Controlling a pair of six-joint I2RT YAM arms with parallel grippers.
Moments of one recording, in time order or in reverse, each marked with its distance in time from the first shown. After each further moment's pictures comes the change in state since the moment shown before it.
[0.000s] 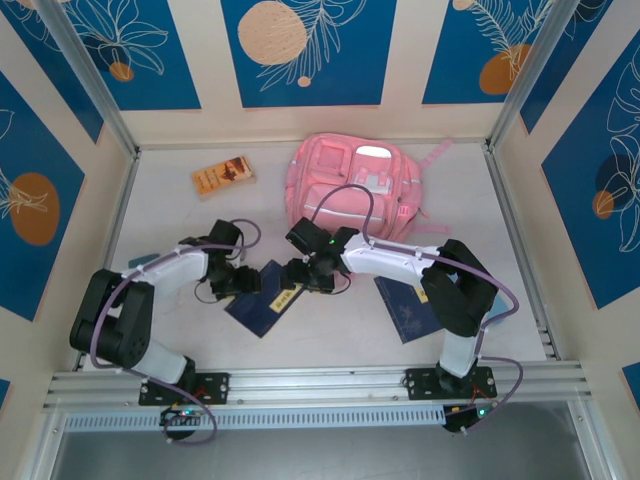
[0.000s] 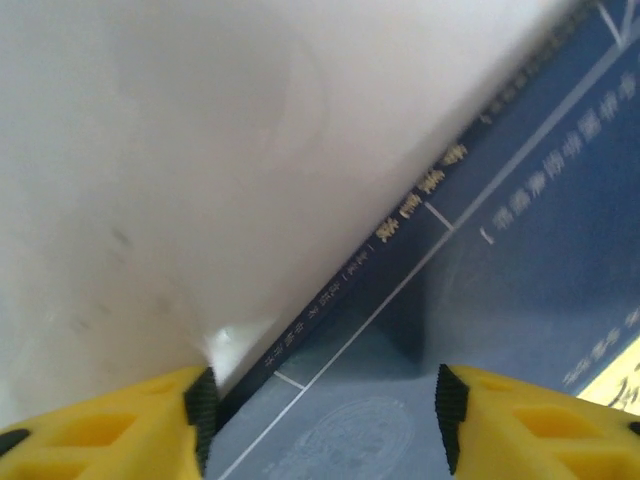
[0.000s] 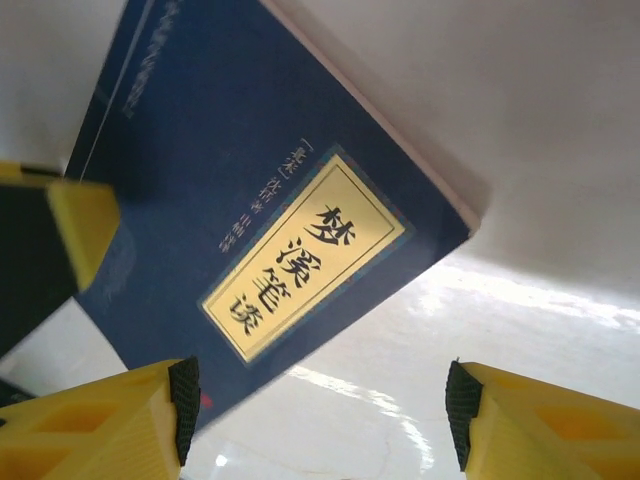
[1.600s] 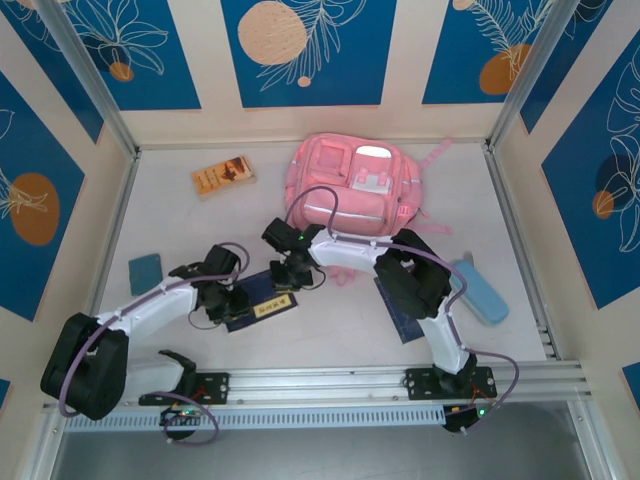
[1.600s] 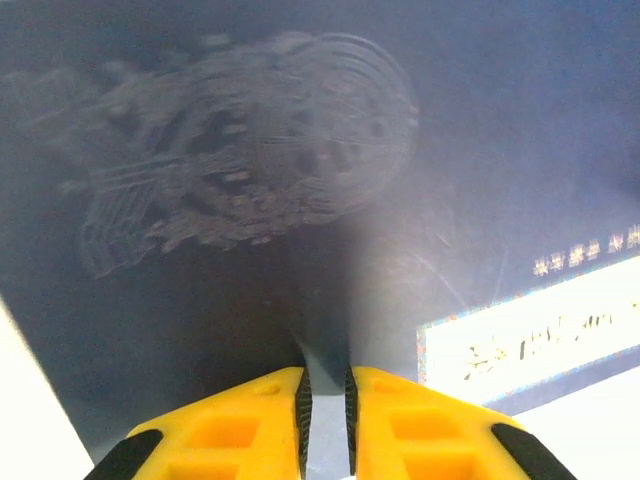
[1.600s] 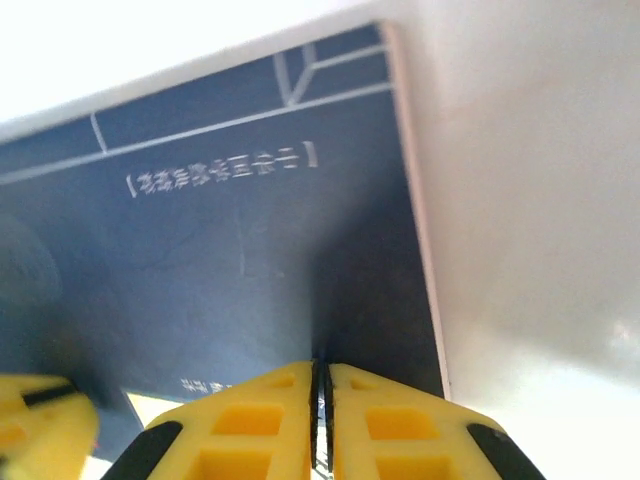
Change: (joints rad) left arm -0.084 -0.255 -0.207 0.019 -0.011 -0.284; right arm 0.007 0.310 0.287 -0.045 -0.042 -0.113
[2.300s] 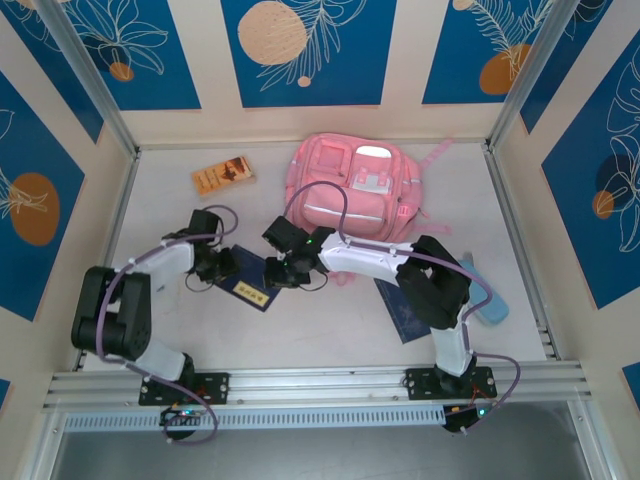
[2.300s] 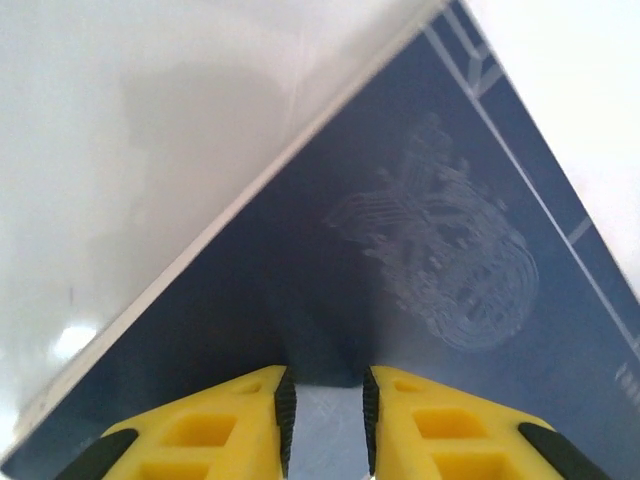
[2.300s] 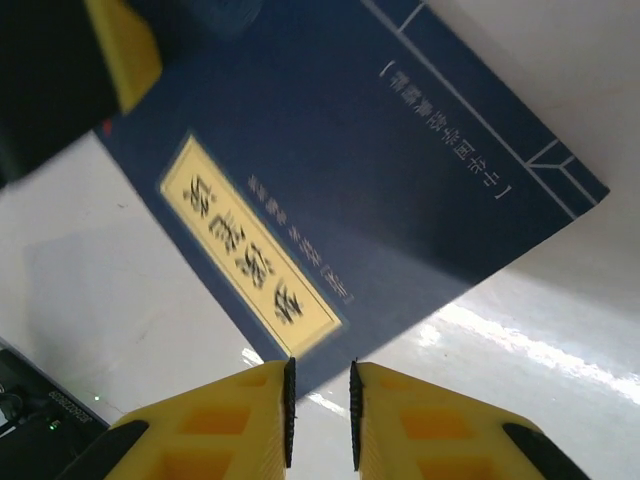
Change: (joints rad) left arm 0.262 0.260 0.203 0.108 -0.061 0.198; right arm 0.051 -0.158 -0.105 0.109 0.017 0.028
